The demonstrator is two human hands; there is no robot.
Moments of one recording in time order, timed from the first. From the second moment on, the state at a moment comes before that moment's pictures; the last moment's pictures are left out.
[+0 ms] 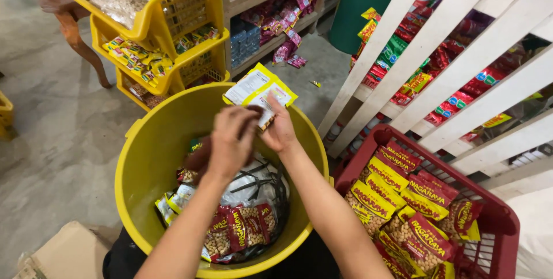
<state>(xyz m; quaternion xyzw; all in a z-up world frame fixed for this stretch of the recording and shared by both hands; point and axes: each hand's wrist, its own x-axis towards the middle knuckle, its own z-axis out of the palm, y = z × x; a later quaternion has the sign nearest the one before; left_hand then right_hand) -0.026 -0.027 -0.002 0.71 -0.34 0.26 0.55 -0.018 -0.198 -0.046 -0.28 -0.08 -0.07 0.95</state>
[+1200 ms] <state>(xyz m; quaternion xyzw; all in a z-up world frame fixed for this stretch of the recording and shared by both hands) 0.023 0.018 0.004 0.70 -0.24 0.28 0.61 -0.032 -0.182 -0.052 -0.52 -0.07 0.03 0.85</state>
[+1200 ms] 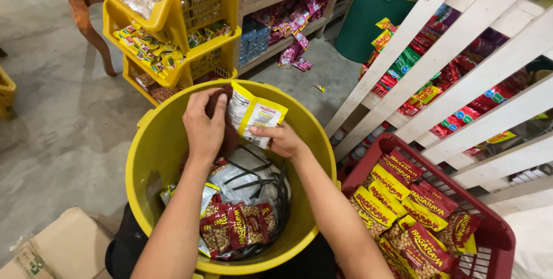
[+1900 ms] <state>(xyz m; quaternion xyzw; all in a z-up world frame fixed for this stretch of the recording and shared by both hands) -0.005 -0.001 0.011 0.71 -0.35 0.27 0.55 -0.018 -0.180 -0.058 -0.38 -0.07 0.03 0.92</state>
